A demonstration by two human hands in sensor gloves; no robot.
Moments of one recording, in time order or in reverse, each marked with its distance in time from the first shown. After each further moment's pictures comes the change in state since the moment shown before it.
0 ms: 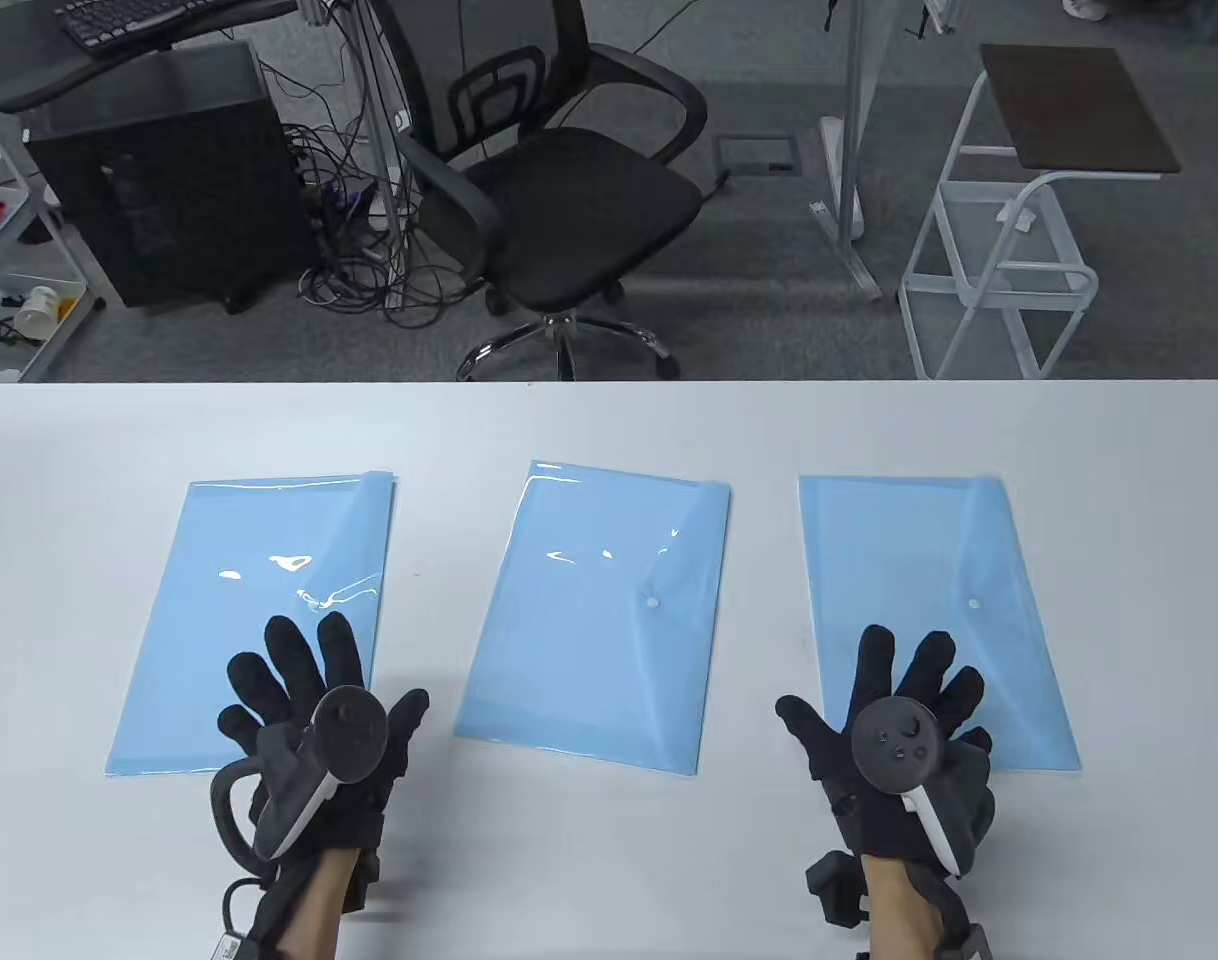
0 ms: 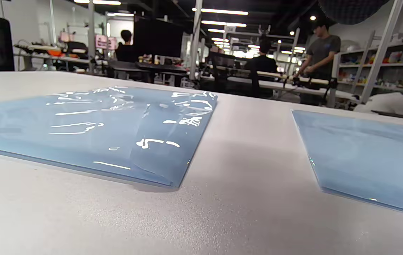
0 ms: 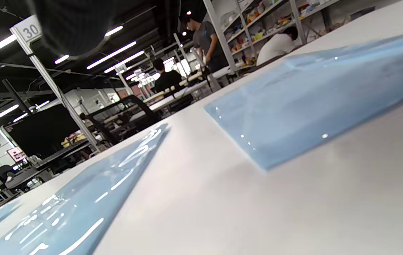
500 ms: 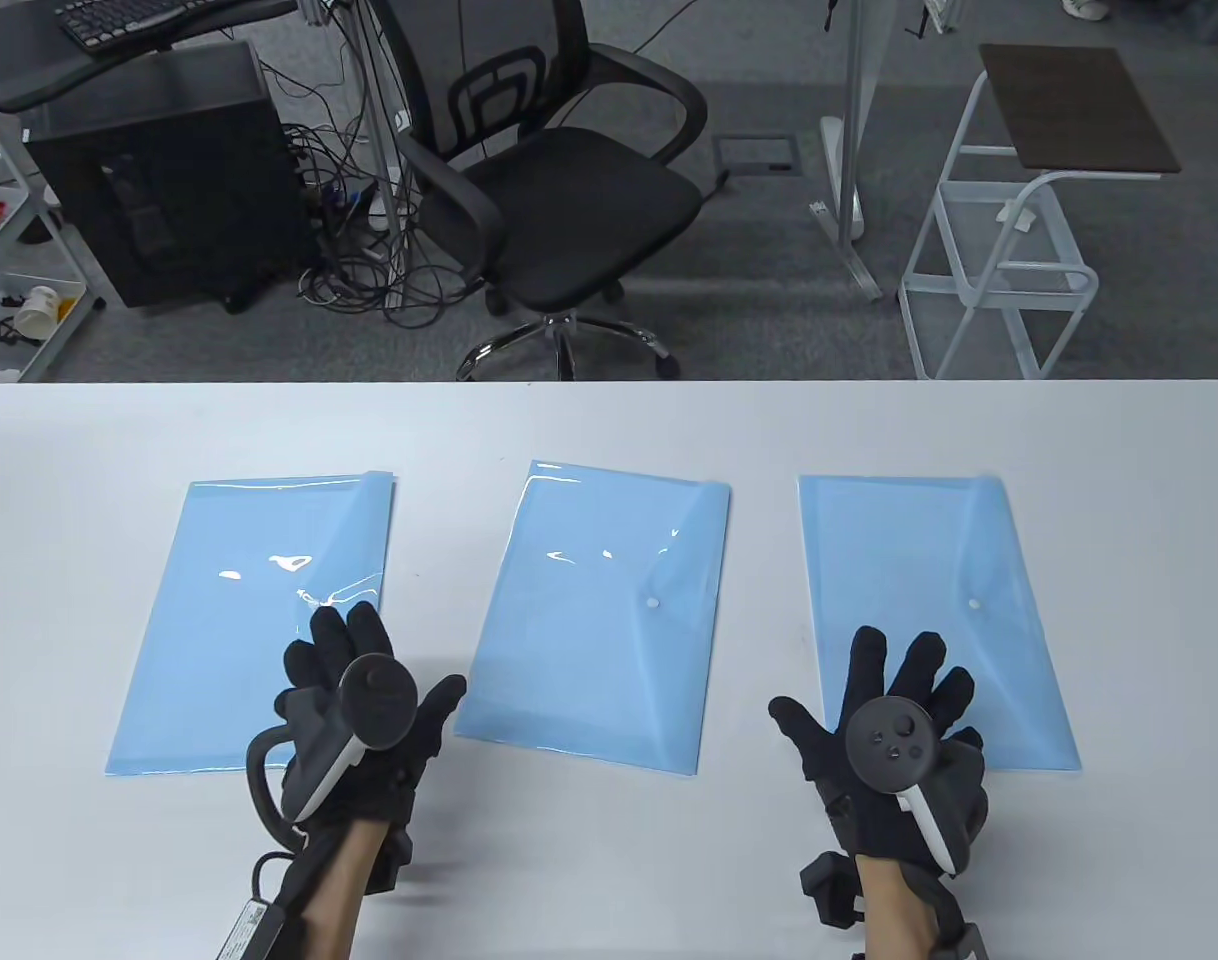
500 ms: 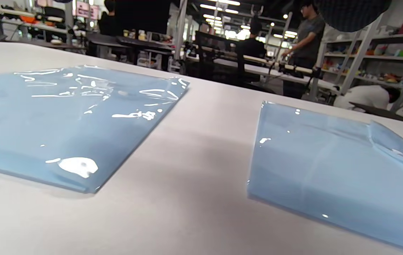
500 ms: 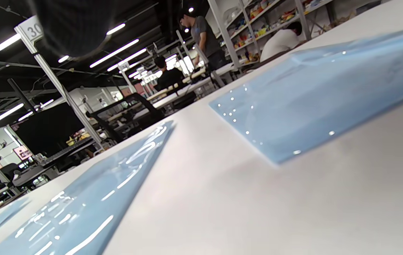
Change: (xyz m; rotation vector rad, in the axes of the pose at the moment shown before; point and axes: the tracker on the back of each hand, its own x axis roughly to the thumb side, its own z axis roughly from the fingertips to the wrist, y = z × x) left_hand 0.039 0.010 -0.022 -0.107 -0.043 0.054; right_hand 0.004 0.003 -0.001 0.013 -0.014 -0.004
